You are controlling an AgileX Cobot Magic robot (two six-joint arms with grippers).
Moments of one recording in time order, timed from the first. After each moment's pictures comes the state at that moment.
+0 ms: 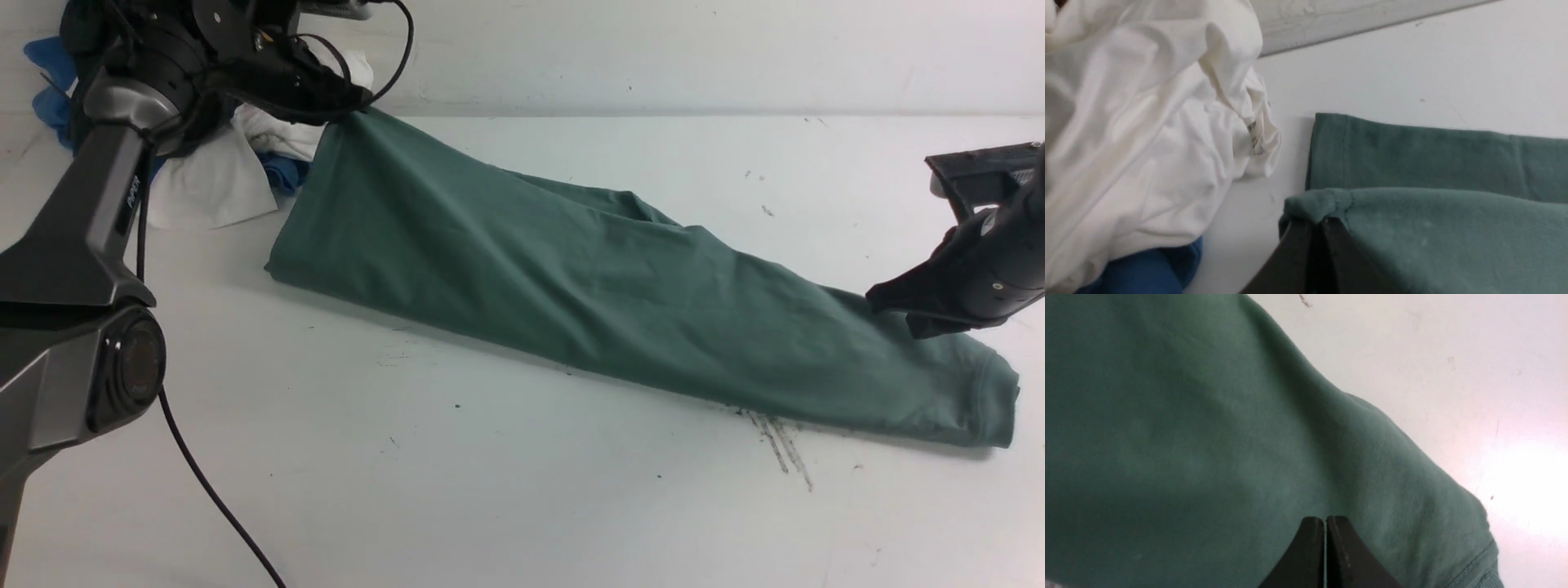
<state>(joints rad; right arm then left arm) 0.03 1.79 -1.23 -0.04 0.76 -0.09 -0.03 2.70 -2.78 -0.33 0.88 0.31</state>
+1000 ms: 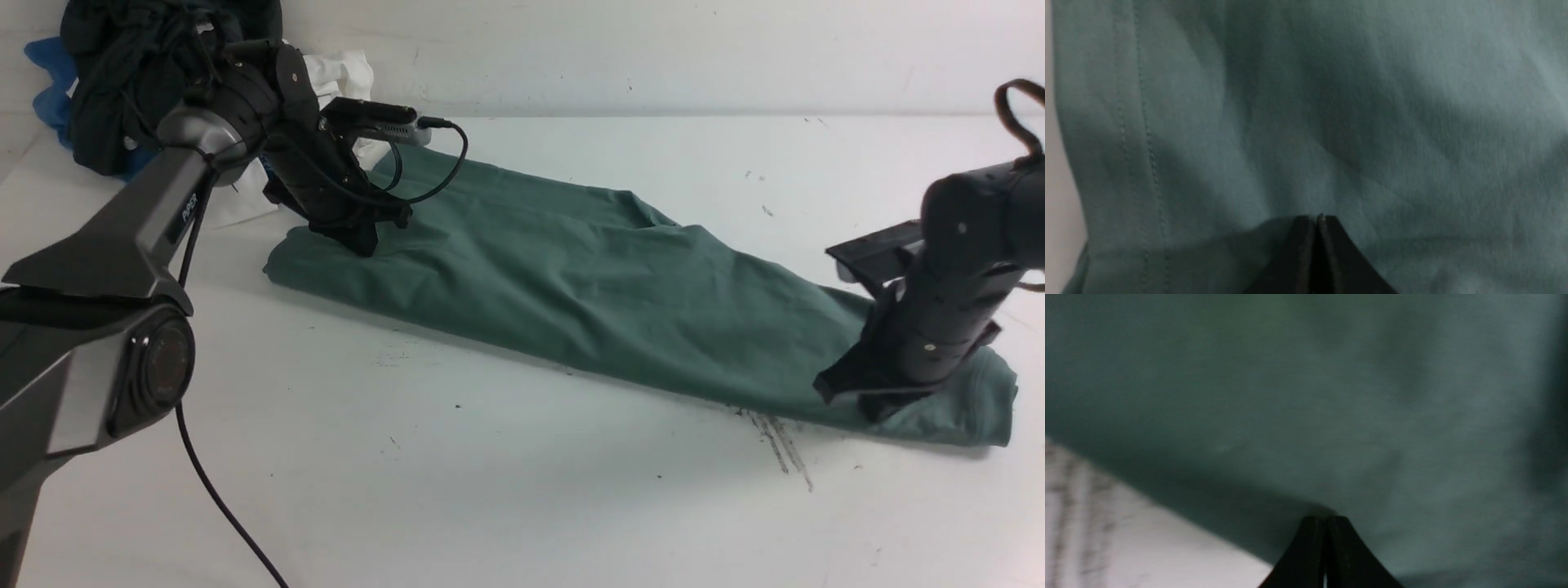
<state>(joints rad) 0.13 1.90 -1.23 -0.10 0.90 -0.14 -0.11 2.62 -2.51 -0.21 1.22 0.23</state>
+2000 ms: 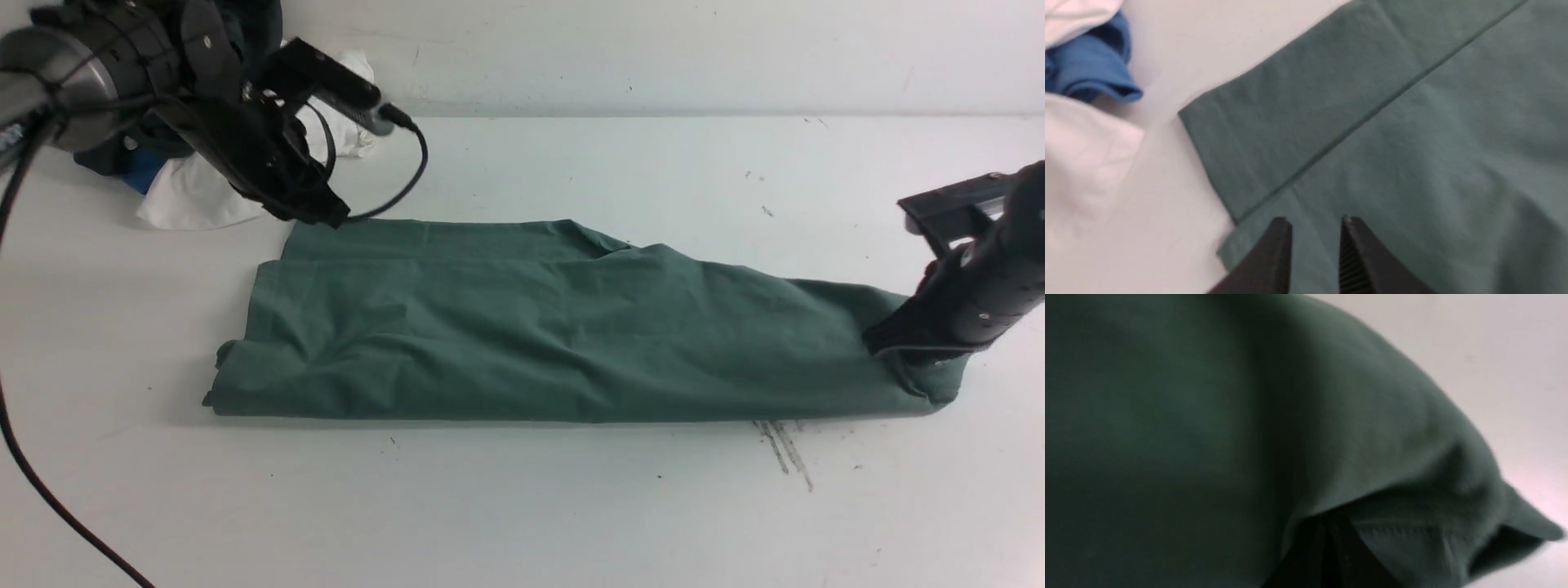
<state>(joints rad) 0.04 1.90 -1.23 -0.06 0.71 -0.25 -0.11 2.11 -1.77 -0.13 0.77 0.61</state>
